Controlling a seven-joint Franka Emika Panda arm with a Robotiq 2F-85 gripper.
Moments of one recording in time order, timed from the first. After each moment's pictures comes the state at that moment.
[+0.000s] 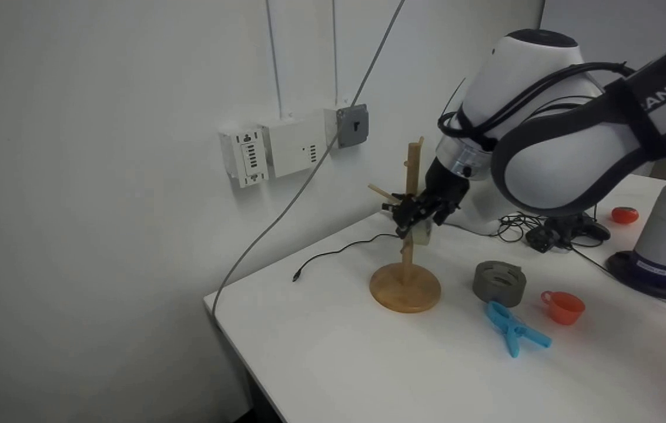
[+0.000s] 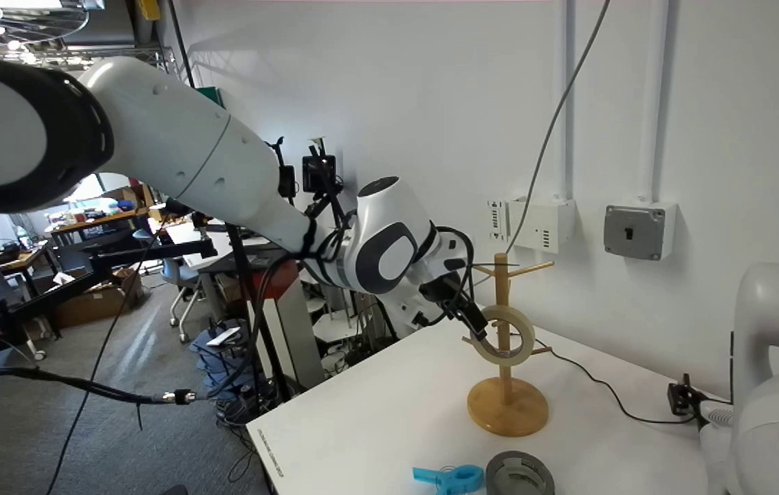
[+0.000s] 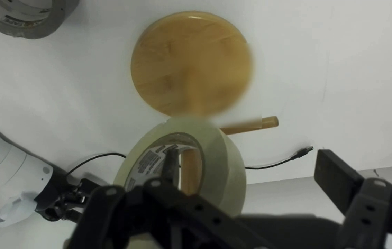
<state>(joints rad) 0.16 0.49 -0.10 -1.87 -0.08 2.81 0.33</state>
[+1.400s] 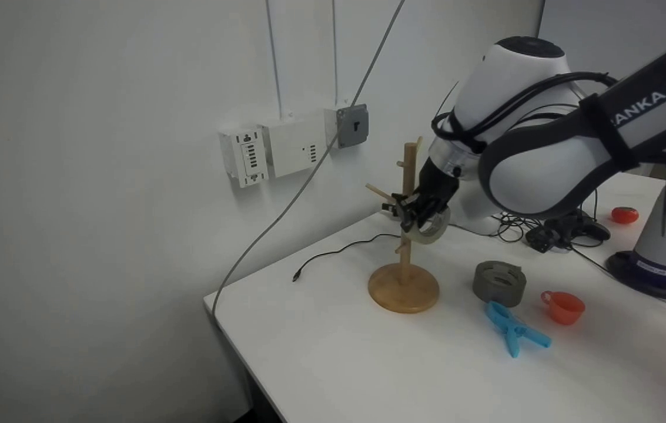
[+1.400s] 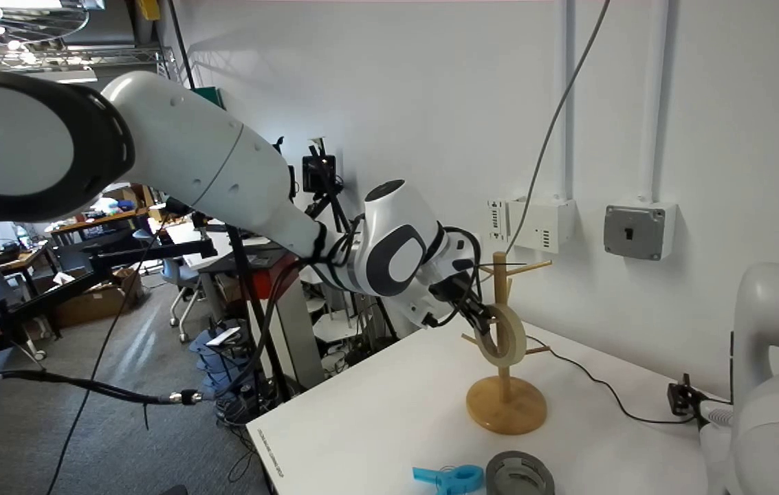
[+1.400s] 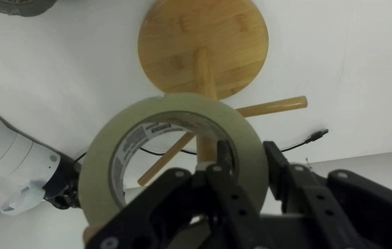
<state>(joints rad) 0.20 0.54 -0.16 -1.81 -0.08 2.84 0.37</state>
